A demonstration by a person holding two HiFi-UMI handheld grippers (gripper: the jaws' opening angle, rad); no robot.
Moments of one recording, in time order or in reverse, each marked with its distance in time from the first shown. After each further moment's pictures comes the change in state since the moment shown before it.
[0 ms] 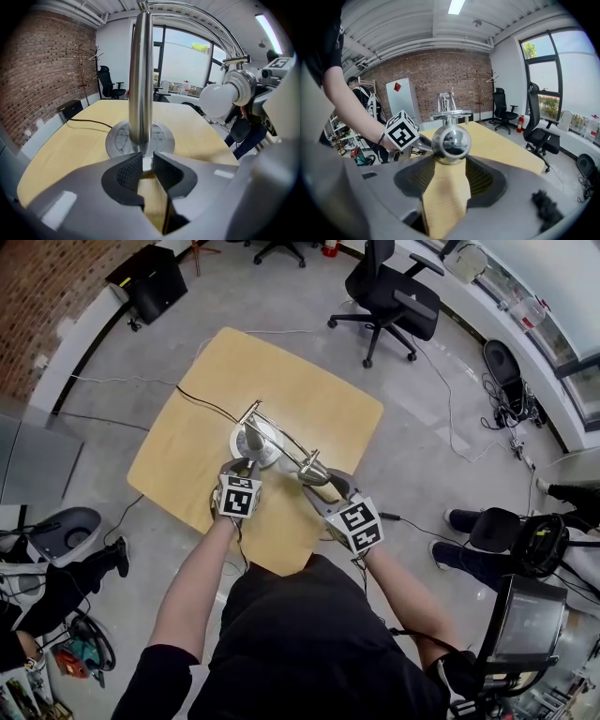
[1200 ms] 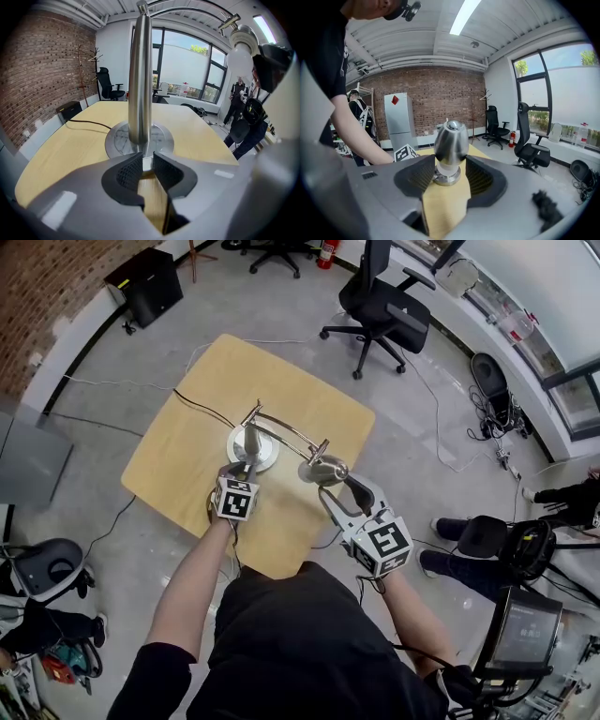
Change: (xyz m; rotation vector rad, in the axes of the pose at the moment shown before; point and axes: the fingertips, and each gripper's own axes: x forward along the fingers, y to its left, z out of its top) left arm 0.022 -0.005 0.008 0.006 -0.020 -0.013; right arm -0.073 -0.021 0.073 -0.014 -0.184 -0.099
